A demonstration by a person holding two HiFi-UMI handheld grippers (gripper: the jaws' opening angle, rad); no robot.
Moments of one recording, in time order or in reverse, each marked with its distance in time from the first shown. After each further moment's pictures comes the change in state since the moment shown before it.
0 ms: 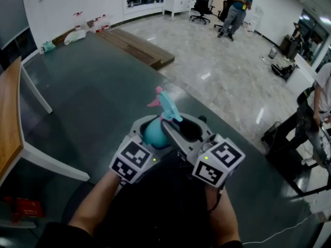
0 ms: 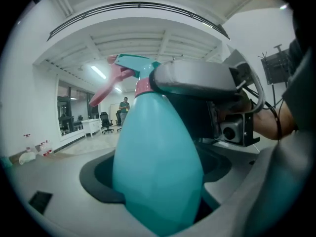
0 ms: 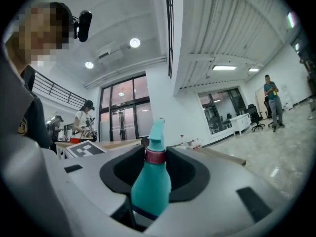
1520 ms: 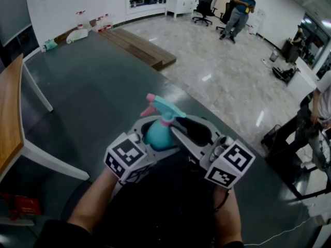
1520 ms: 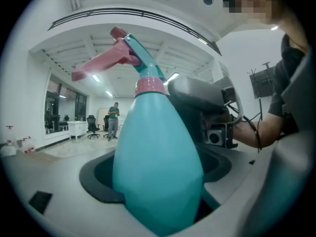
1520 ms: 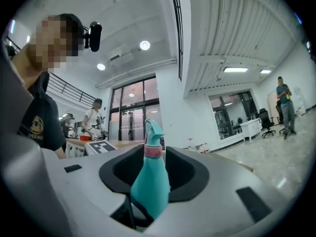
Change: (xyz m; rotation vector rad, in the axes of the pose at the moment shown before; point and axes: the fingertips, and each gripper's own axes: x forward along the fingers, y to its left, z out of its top) left arm -0.010 -0.013 0.021 -0.032 -0.112 -0.153; right arm -0.018 0.008 0.013 -0.059 -0.015 0.106
